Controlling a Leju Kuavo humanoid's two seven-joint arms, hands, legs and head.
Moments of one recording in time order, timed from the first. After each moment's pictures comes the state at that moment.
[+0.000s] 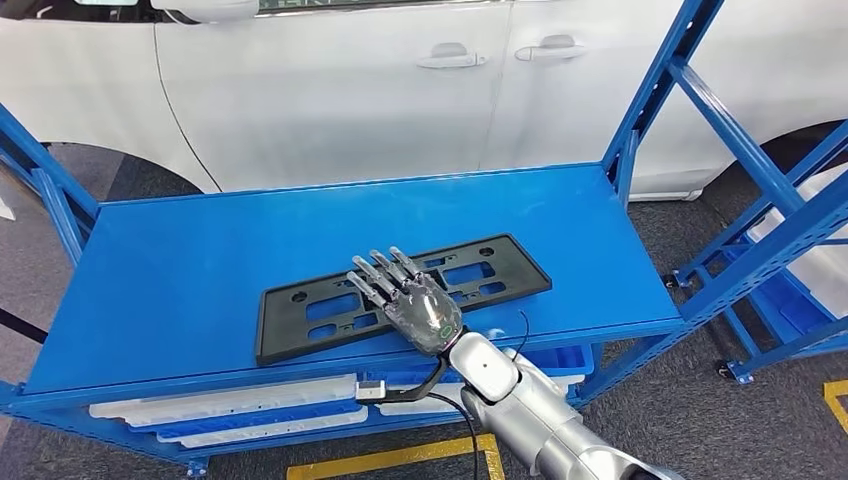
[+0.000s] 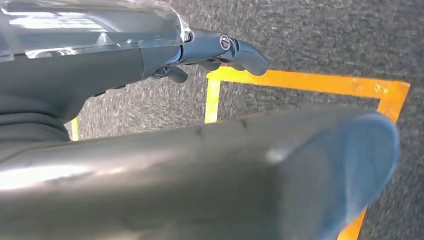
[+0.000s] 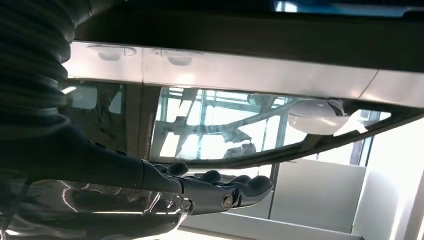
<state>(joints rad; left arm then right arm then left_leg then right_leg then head) -0.09 -0.06 1.22 -0.22 -0.96 0.01 -0.11 -0.52 0.04 0.65 -0.86 1.55 -0.69 -0.13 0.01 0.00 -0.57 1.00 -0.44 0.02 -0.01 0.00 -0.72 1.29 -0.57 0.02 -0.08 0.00</state>
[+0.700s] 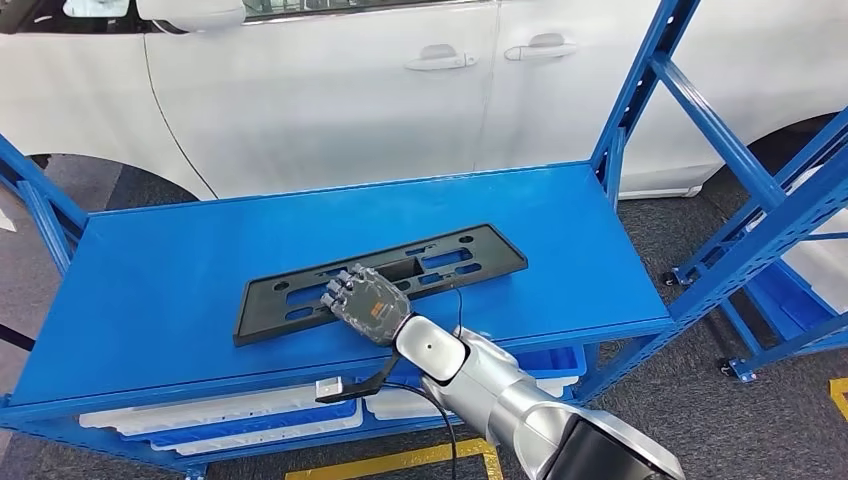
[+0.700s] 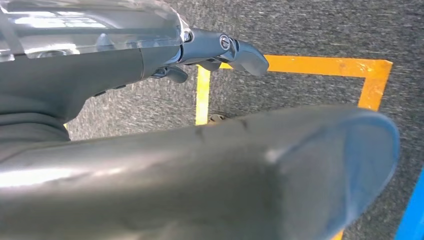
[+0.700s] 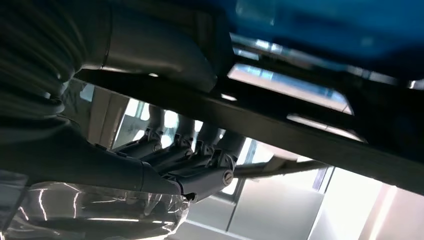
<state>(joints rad) -0.09 -0.05 1.23 -0.22 -0.96 0.01 -0.15 -0.76 0.20 0.88 -0.50 1.54 -0.61 -0.07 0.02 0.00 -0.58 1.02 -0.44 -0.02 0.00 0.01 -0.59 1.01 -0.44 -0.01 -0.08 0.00</state>
